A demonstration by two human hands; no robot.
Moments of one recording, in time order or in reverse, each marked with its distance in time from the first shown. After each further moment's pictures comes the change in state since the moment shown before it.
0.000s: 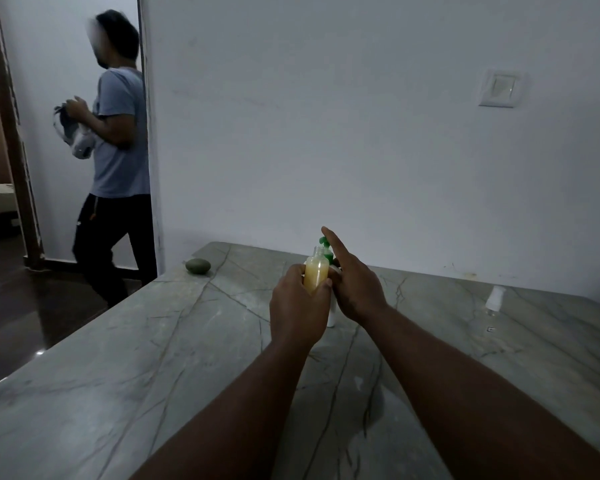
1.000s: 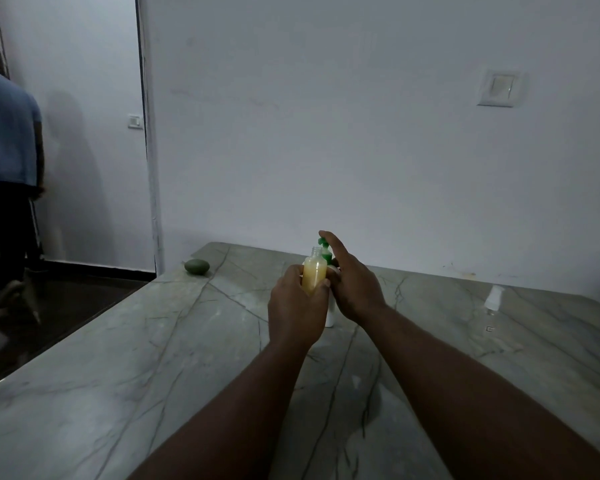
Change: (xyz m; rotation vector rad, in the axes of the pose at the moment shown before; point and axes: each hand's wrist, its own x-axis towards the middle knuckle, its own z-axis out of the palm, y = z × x) left_hand 0.001 -0.004 0.001 -0.013 0.002 0.008; right_hand 0.000 -0.001 -0.001 0.017 -0.002 -0.022
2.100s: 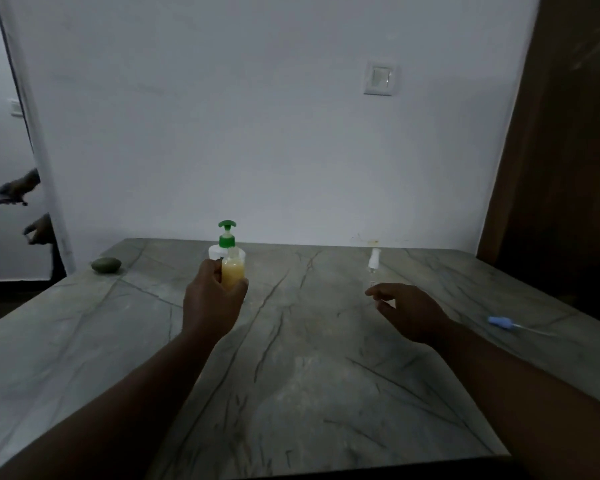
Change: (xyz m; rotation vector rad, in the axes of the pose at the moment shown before) left_hand -0.037 0.025 -0.010 0.094 -0.117 0.005; right_hand -0.165 0.141 -0.193 -0.334 -0.155 0.230
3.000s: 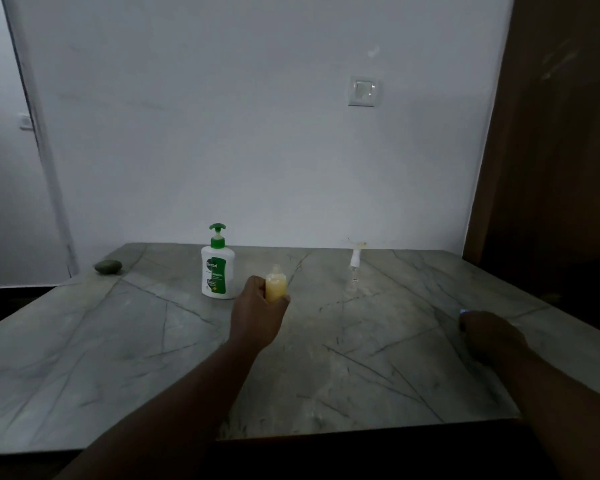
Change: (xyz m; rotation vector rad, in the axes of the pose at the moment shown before) left_hand -0.068 0.056 0.048 -0.034 -0.162 -0.023; right_hand -0.090 0.111 -0.059 -0.438 -0.168 0.549
